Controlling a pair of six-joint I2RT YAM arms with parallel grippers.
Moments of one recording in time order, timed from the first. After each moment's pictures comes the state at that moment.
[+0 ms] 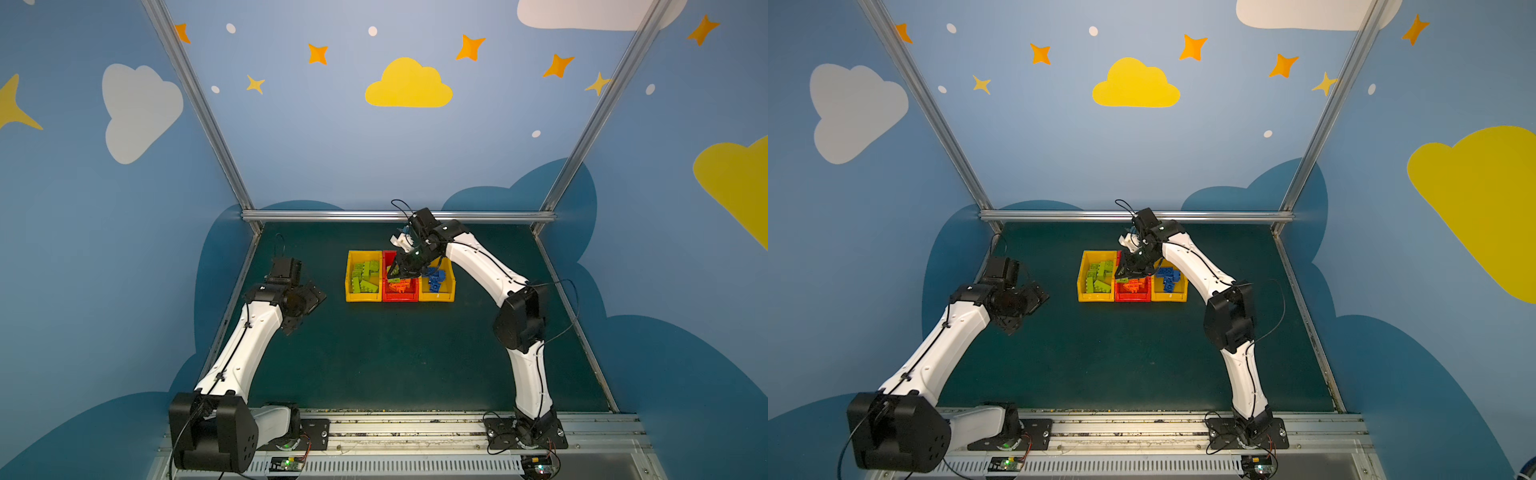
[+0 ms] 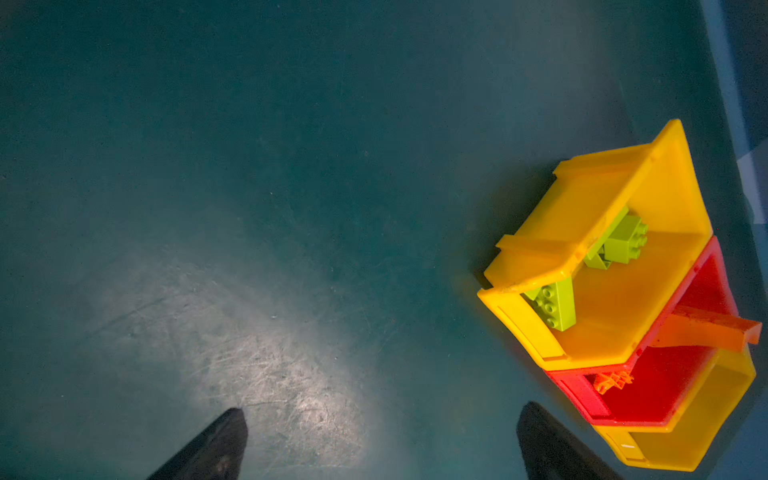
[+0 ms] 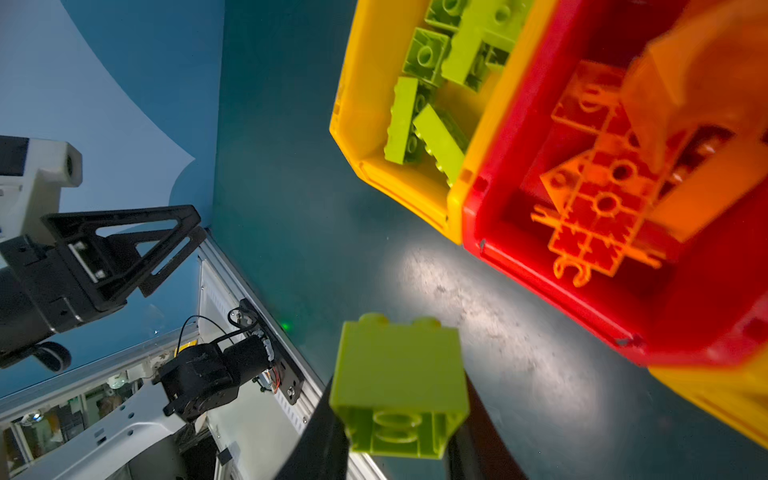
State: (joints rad) left arm -0.02 1.25 1.02 -0.90 0.06 -0.86; right arm 0.64 2.22 2.18 -1.08 -0.57 0.31
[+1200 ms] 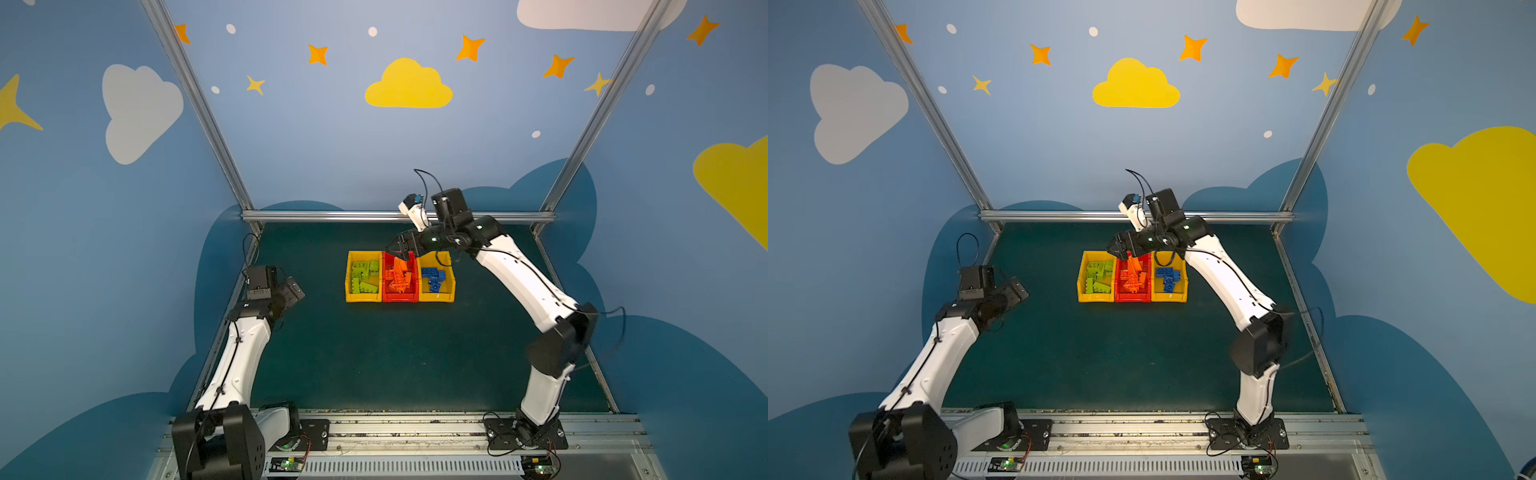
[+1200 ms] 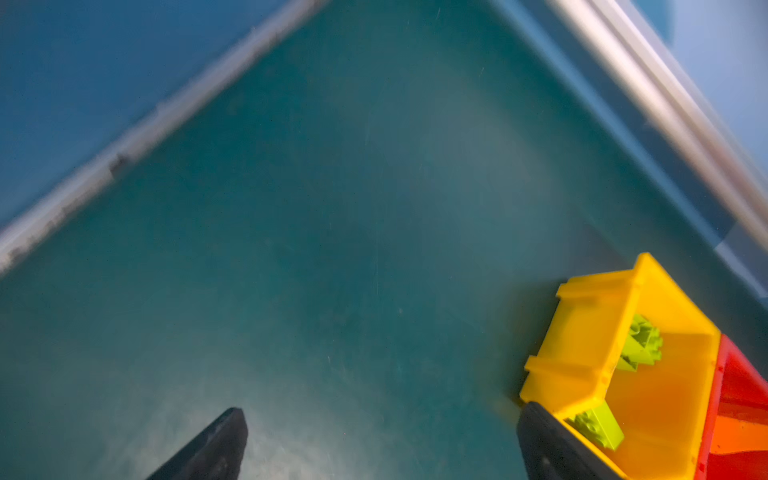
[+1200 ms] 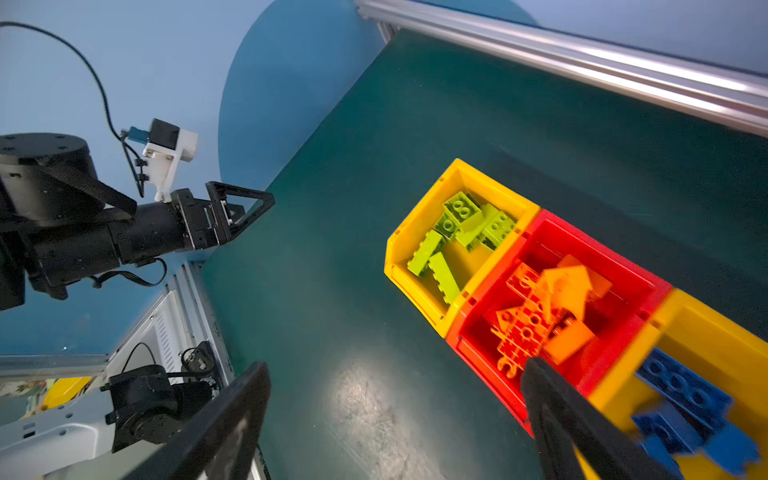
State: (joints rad) left arm 0.14 1.09 0.78 -0.45 -0.10 -0.54; right arm 0.59 1.74 1.84 -0.78 -0.42 0.13
